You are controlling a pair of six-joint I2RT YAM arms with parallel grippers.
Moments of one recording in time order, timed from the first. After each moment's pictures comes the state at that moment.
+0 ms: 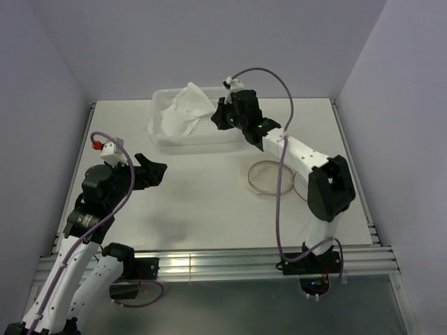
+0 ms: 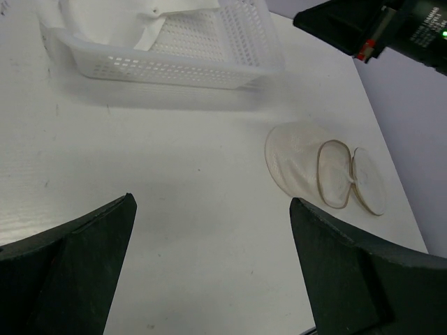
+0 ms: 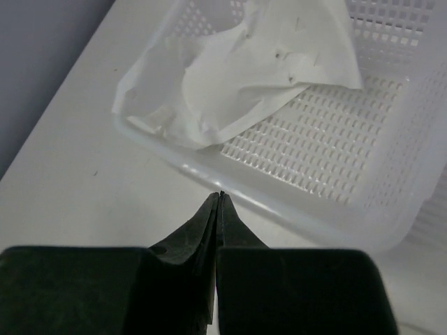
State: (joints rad) left arm -0.28 0.57 0.72 -0.39 0.11 -0.51; right arm 0.55 1.74 1.44 -0.03 -0.12 0.32
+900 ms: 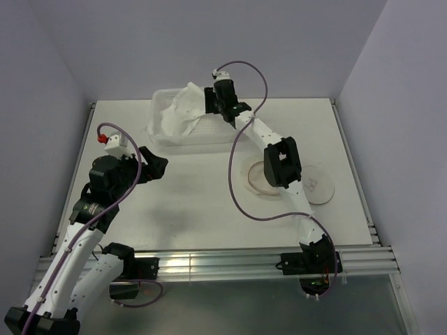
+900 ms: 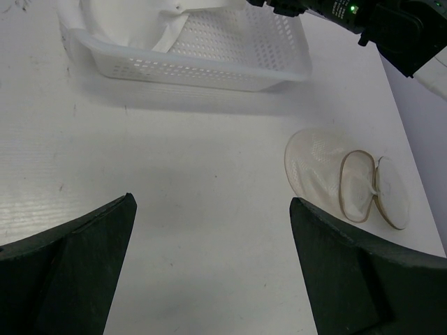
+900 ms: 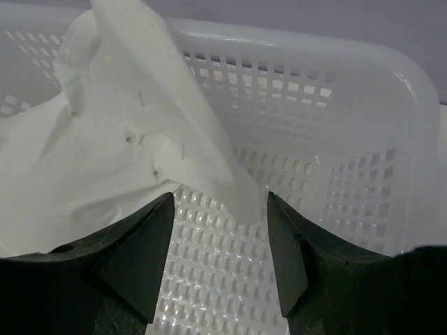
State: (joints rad) left arm -0.28 0.70 0.74 -0.34 0.06 -0.51; right arm 0.49 2.54 2.33 -0.24 0.13 0.21
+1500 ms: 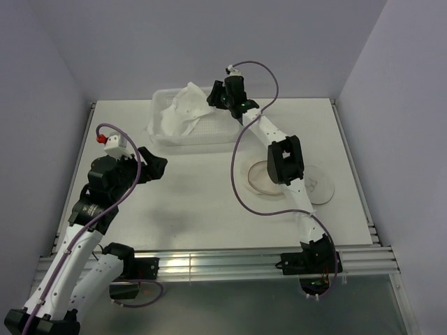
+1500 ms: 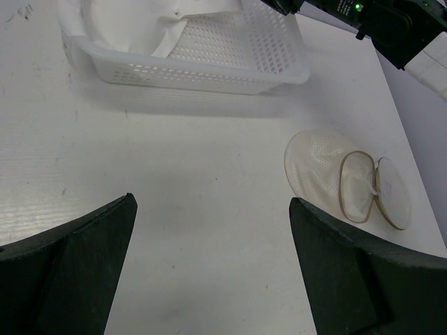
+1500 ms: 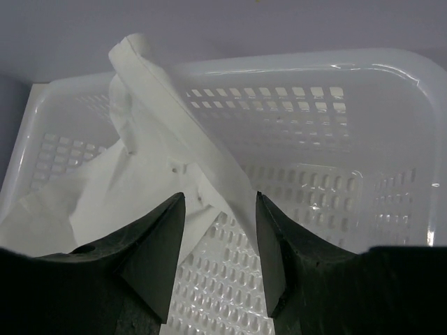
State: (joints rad) left arm -0.28 0.69 0.74 -0.34 0.05 -0.49; right arm 0.43 2.60 2.40 -0.18 -0.05 0.50
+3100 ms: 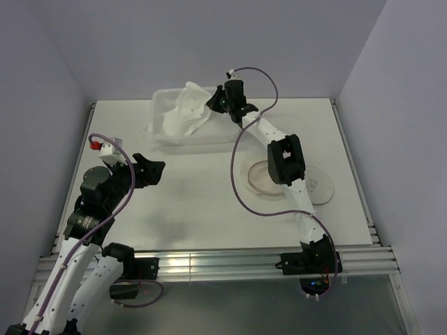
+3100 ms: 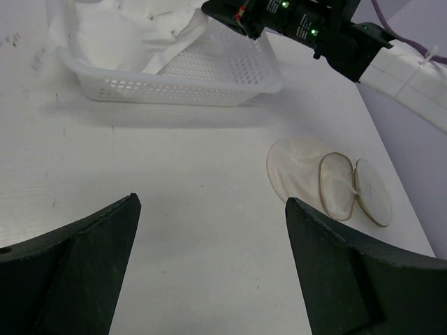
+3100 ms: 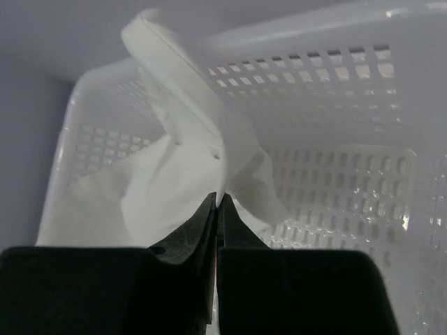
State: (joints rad) left arm -0.28 0.58 0.70 -0.32 0.09 -0.49; right arm 0.43 2.58 2.28 -0.07 -0.14 0.65
